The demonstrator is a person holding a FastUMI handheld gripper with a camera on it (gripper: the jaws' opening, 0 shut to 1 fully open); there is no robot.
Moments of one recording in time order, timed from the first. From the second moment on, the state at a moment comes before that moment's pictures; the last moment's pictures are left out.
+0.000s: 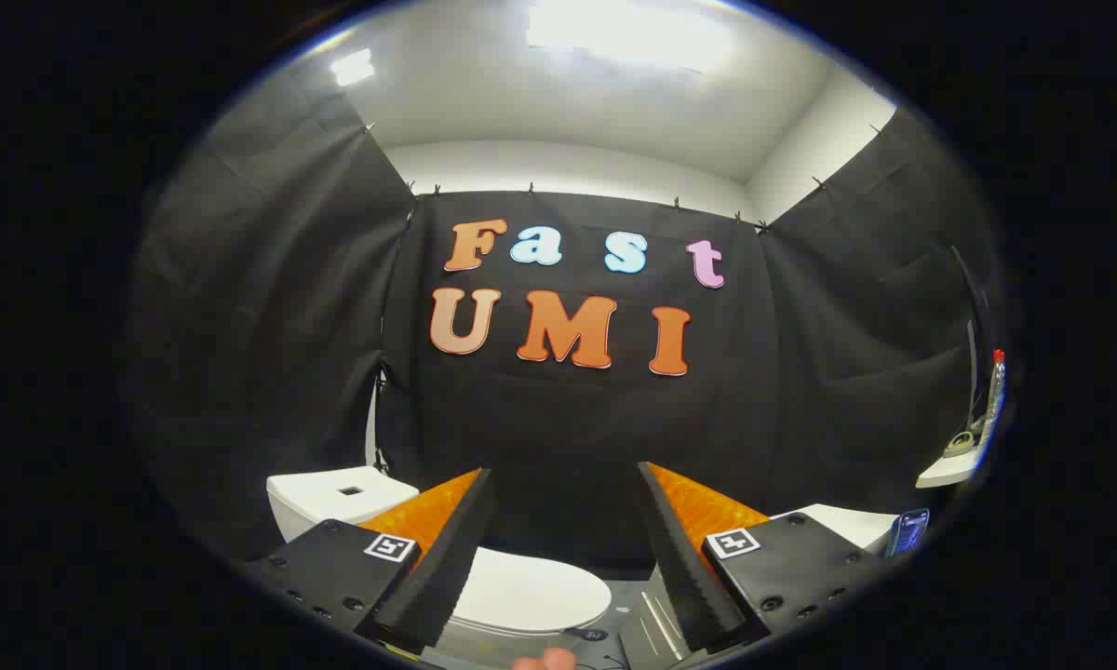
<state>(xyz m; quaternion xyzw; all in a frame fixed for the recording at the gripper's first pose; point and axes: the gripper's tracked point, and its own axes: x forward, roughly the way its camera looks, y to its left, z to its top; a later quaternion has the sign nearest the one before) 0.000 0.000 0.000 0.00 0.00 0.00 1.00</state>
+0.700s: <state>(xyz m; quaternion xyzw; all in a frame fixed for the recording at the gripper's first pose) -0.003 0.003 -0.004 0.00 0.01 0.00 1.00</state>
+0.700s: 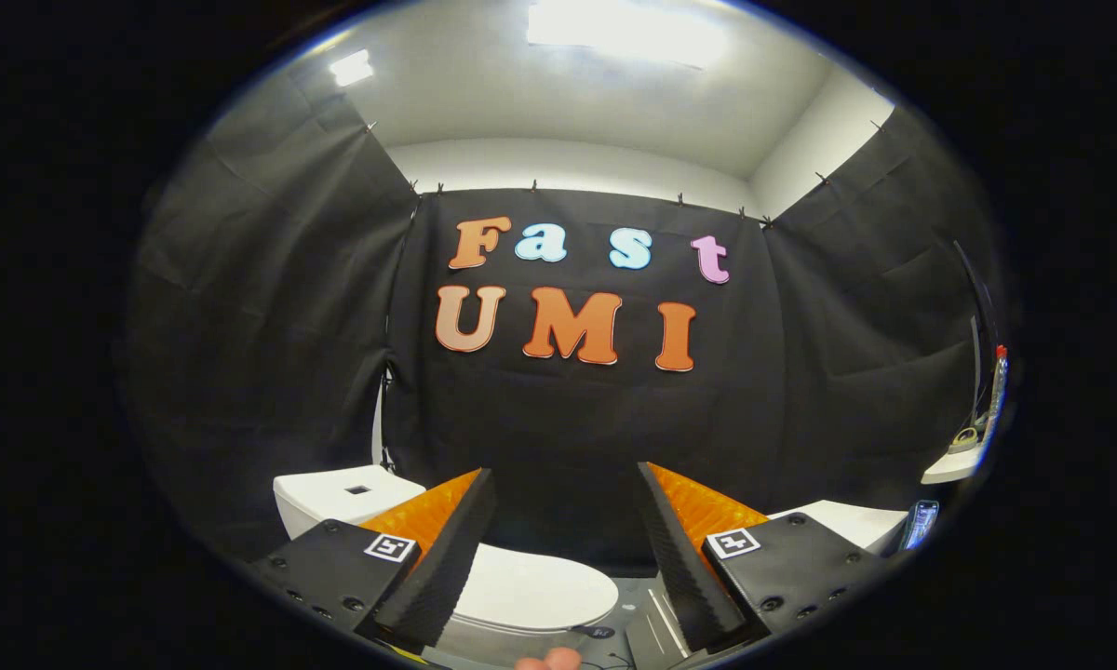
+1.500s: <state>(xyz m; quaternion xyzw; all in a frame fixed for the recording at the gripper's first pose) -0.002 0.007 -0.008 0.00 0.02 0.01 1.00</state>
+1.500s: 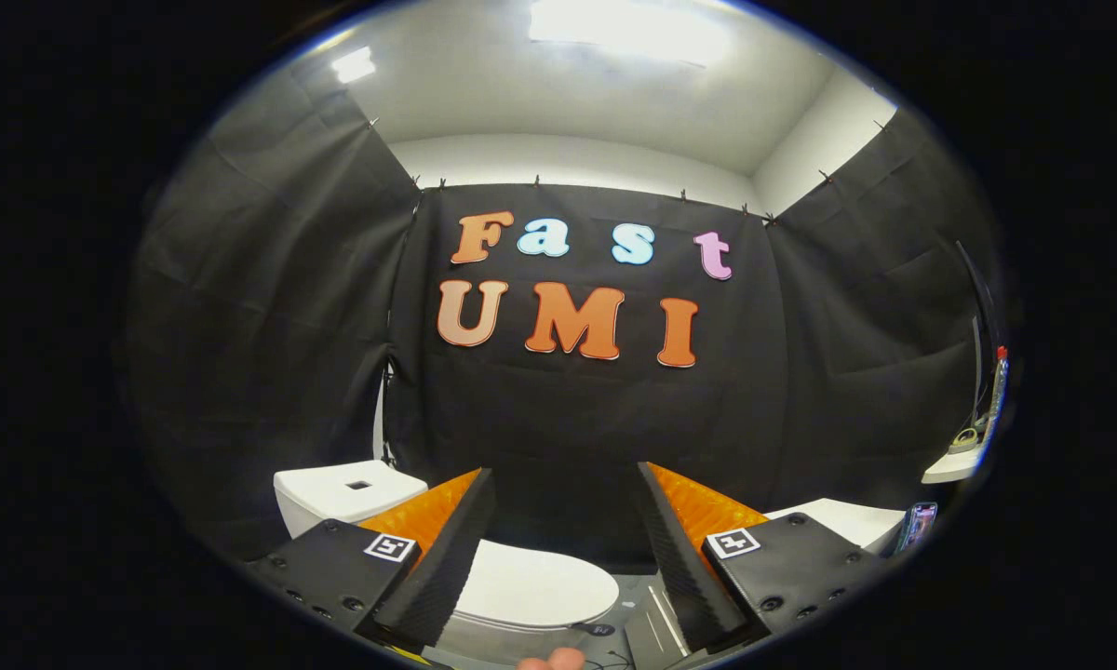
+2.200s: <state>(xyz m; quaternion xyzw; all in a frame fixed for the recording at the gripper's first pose) 0.034 0.001 -0.043 0.07 0.04 -0.01 1.00</state>
